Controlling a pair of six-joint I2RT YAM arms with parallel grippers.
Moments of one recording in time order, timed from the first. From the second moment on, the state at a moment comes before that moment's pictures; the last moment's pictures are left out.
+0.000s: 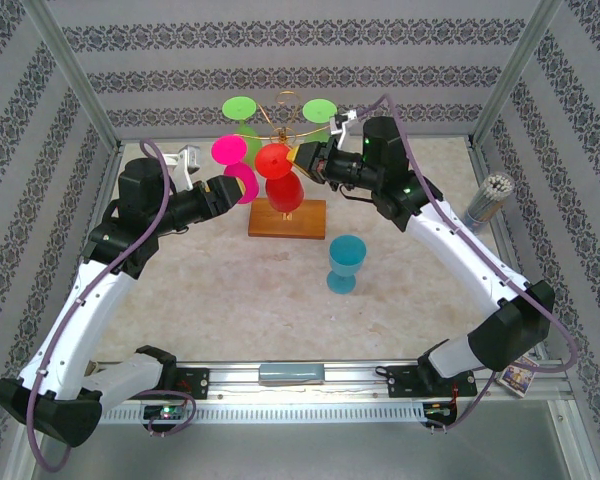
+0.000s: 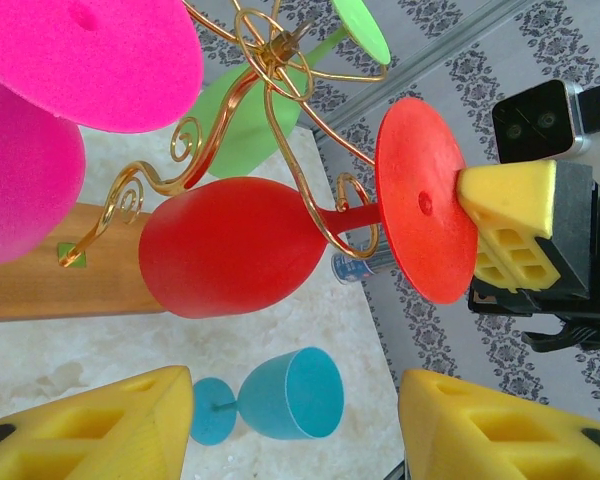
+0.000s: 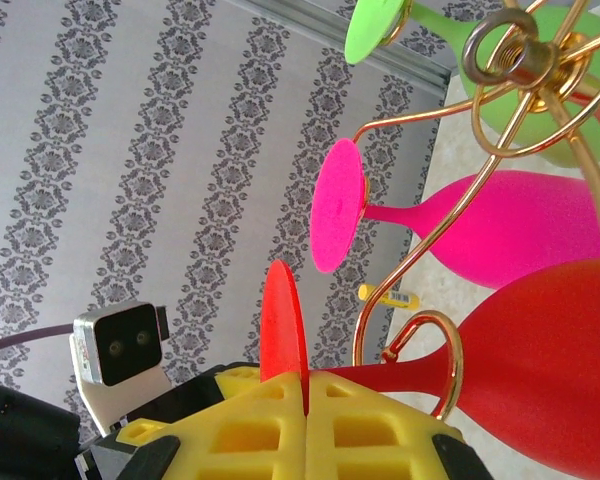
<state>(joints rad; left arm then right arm) -0.29 1.05 1.24 -0.56 0.45 -0.71 0.53 1.46 1.45 -0.18 -0.59 1.09</state>
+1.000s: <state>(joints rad) -0.29 1.04 1.24 -0.56 0.45 -0.71 0.54 1.53 1.51 -0.17 -0.59 1.10</state>
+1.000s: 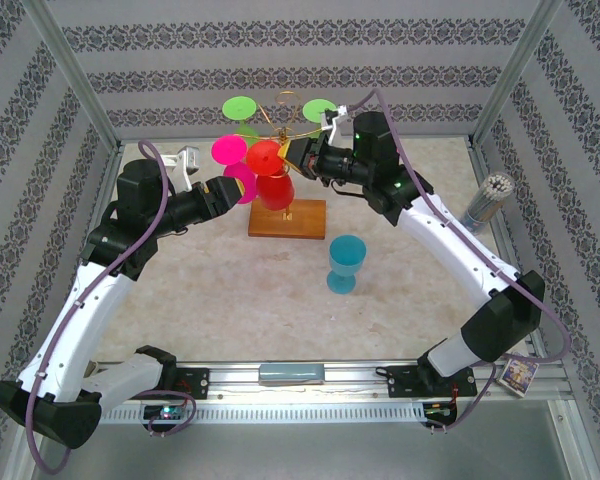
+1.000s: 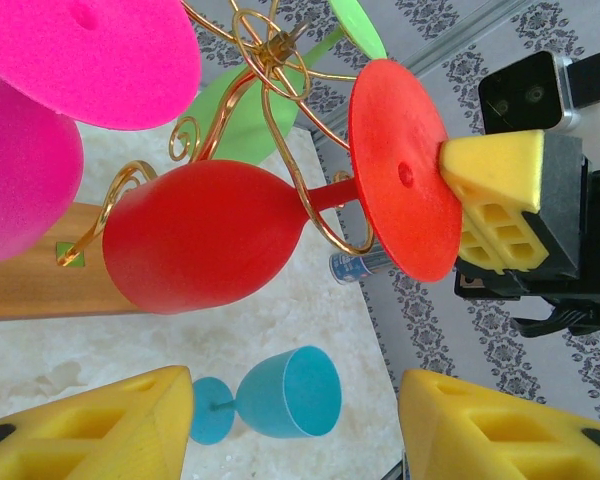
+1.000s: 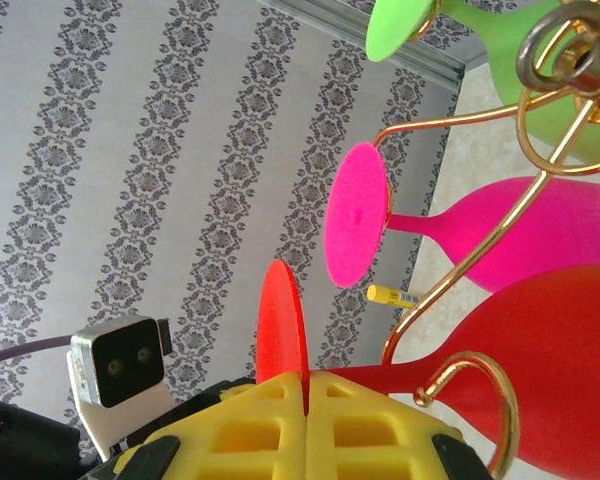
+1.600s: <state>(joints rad) -0.29 1.04 1.24 -0.56 0.45 -0.71 0.51 1.56 1.54 -0.15 -0.57 1.12</state>
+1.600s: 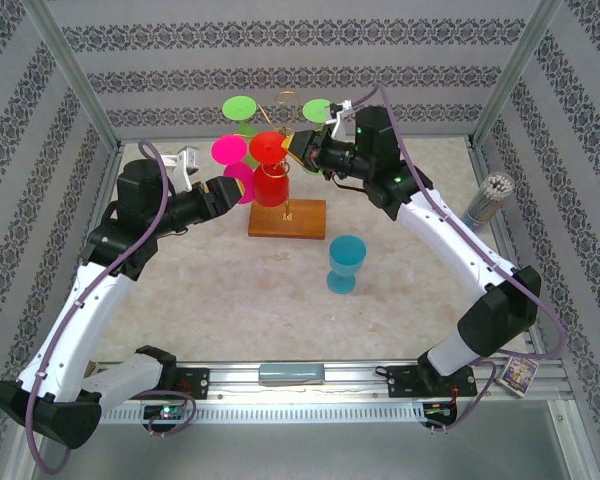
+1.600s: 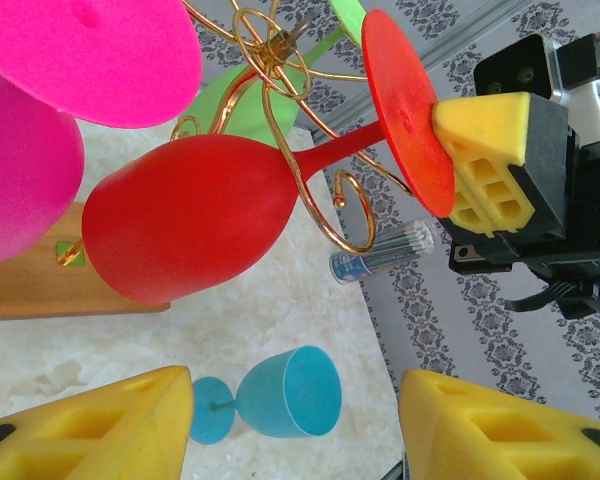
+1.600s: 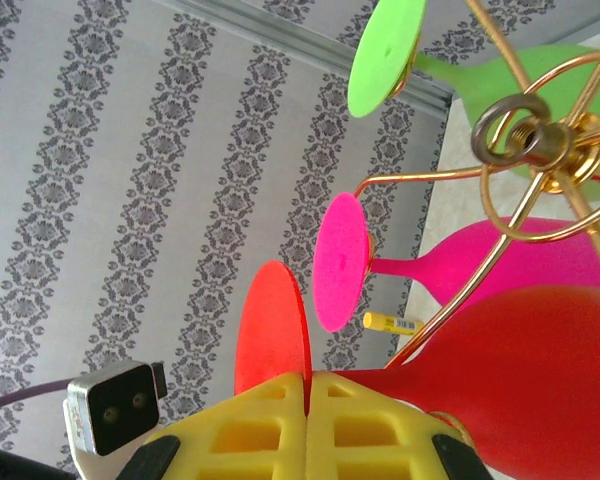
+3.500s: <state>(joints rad) -0.29 0.96 1.20 -0.62 0.44 -0.72 0.49 1.29 1.24 -0.12 -0.54 1.17</state>
